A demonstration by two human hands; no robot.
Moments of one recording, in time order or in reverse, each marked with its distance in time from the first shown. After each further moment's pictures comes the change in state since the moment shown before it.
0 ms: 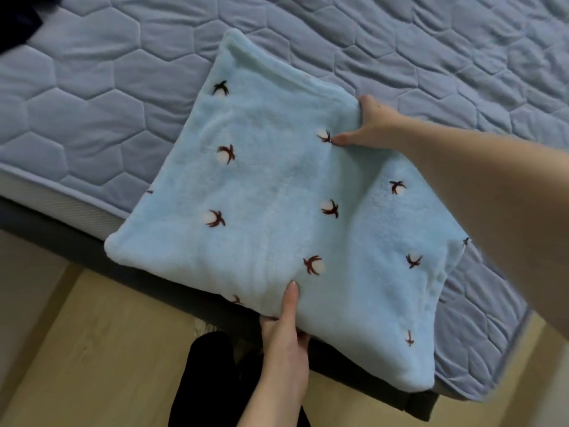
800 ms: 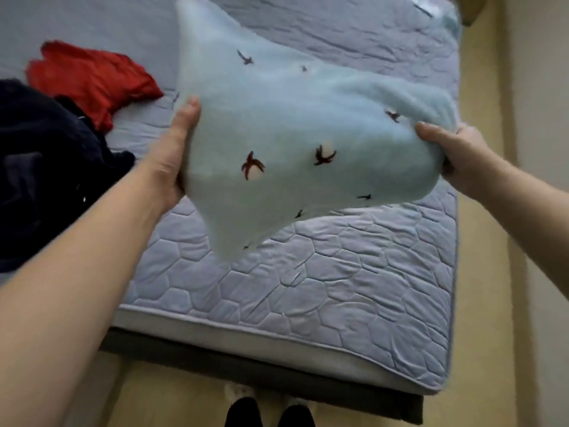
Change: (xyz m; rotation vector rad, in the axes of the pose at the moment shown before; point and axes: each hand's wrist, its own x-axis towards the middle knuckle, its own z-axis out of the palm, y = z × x) left_hand -0.229 0.304 0.208 0.770 -0.647 0.672; right_hand -0.228 0.047 -0.234 1.256 0.470 -0.071
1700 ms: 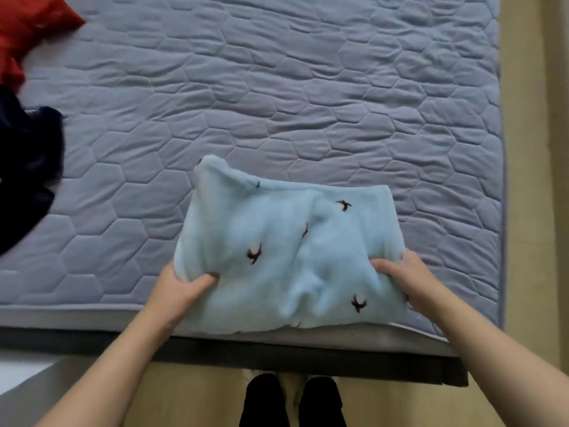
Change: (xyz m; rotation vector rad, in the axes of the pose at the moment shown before) left_hand -0.020 -0.256 -0.083 0.557 0.074 -0.199; right_hand -0.117 0.286 0.056 -0.067 -0.019 0.558
